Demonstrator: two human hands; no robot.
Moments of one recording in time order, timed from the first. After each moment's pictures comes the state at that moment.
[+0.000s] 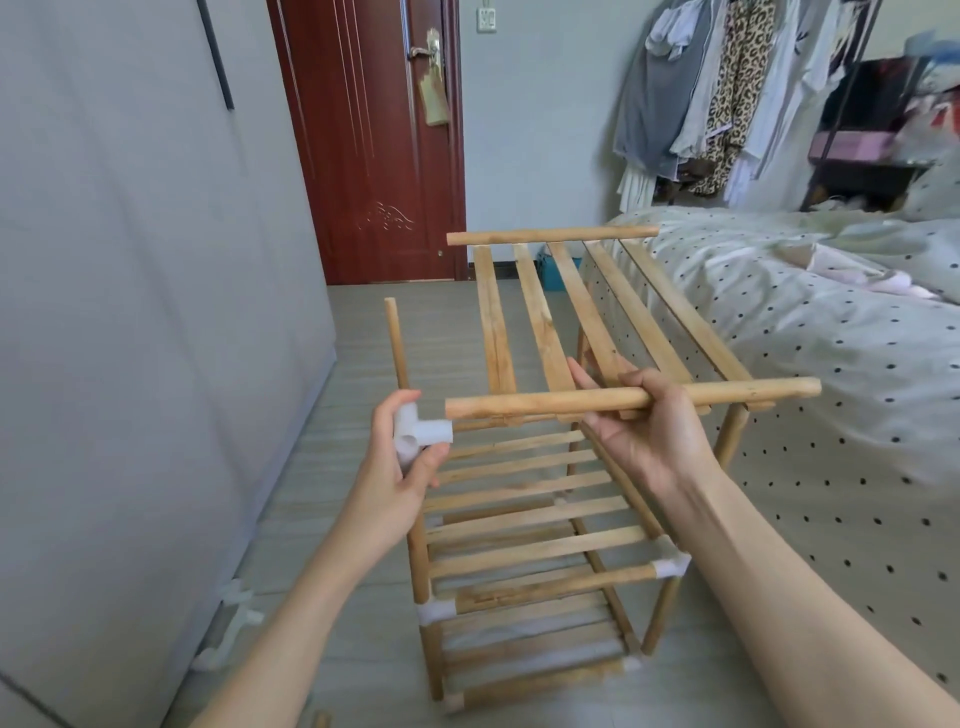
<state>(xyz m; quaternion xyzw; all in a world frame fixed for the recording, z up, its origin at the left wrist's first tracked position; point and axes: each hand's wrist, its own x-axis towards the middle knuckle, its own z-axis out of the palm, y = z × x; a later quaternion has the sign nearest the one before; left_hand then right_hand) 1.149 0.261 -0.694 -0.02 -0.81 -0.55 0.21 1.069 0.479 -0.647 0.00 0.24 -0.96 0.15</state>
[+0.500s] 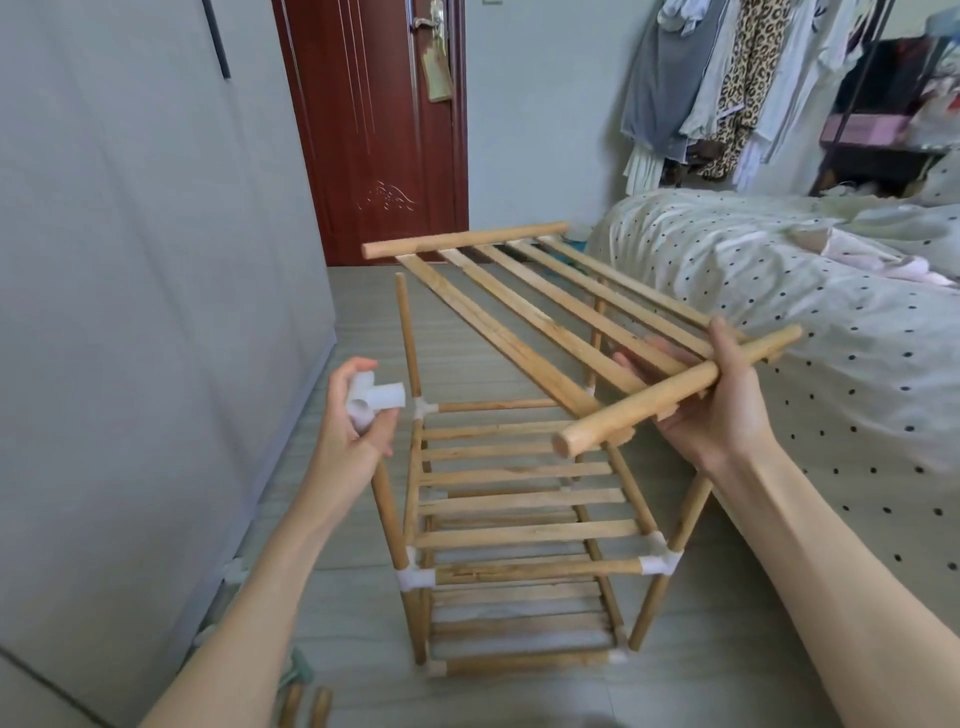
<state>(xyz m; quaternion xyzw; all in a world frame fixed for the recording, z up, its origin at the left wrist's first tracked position) 1.137 0.221 -0.696 -0.01 -0.76 -0.60 0.25 1.067 0.510 -0.642 -0.01 0.40 -0.91 0.08</state>
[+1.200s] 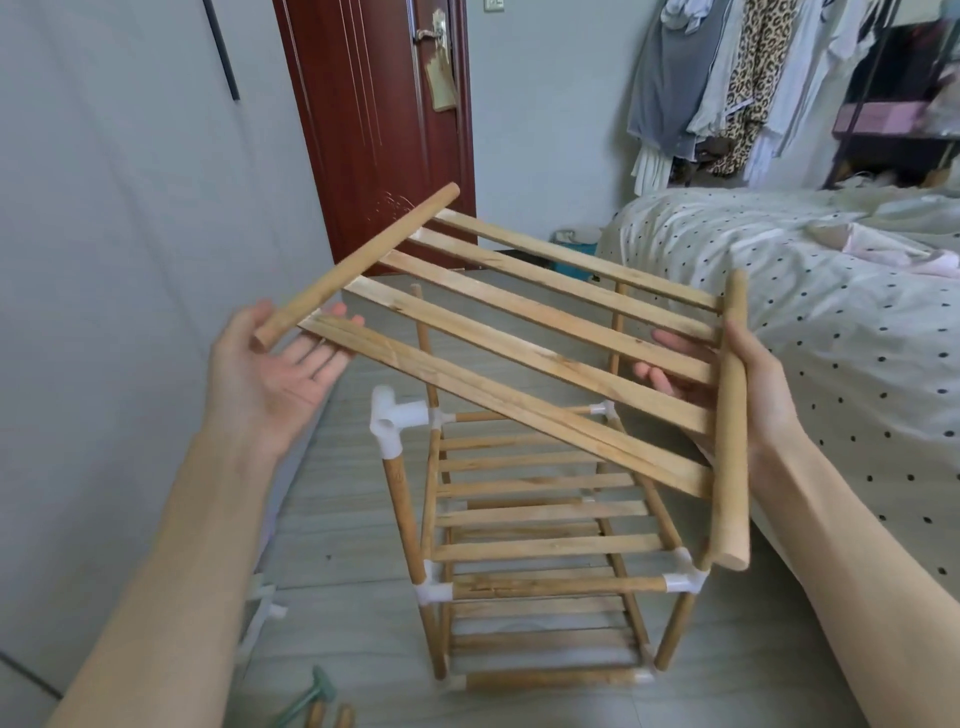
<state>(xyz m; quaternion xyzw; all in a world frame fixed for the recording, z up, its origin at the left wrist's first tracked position) 1.132 0.178 -0.607 0.04 -0.34 -0.92 0.21 1.052 0.516 -0.633 -0.02 0.44 -0.89 0.12</state>
